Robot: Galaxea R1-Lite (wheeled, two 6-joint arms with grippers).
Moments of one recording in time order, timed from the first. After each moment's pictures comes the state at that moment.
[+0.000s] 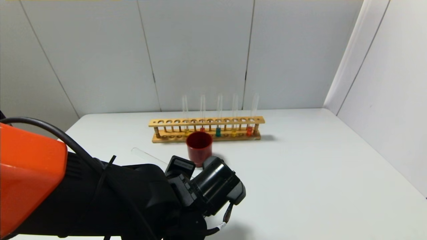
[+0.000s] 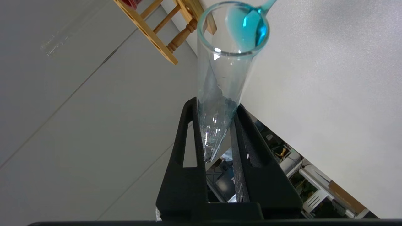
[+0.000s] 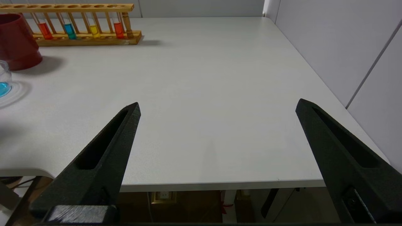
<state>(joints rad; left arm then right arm) -0.98 1.91 -1.06 0.20 1.09 1.10 0.00 0.00 0.00 0.00 0.00 0.01</state>
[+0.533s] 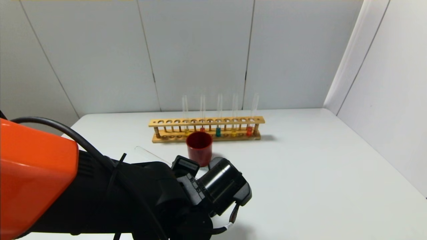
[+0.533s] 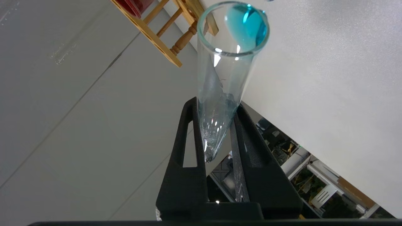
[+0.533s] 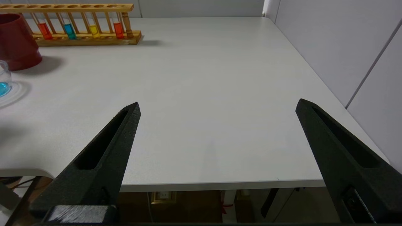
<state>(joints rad) -1.00 1.94 -1.11 0.26 1.11 1.10 0.00 0.00 0.00 0.00 0.00 0.01</state>
